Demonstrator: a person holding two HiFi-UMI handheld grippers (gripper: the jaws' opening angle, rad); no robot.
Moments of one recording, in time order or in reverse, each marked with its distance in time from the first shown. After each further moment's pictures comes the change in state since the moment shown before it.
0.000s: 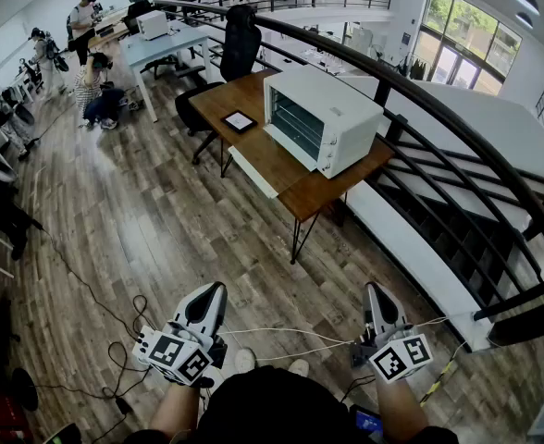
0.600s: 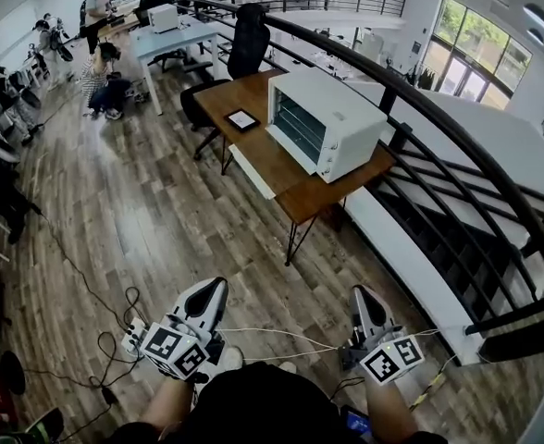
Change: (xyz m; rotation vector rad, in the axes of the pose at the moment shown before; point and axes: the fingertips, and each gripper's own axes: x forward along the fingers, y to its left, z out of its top) left arm 0.016 -0.016 -0.004 -0.004 0.000 -0.009; right arm 0.012 0.002 -0.004 0.059 0.046 0.104
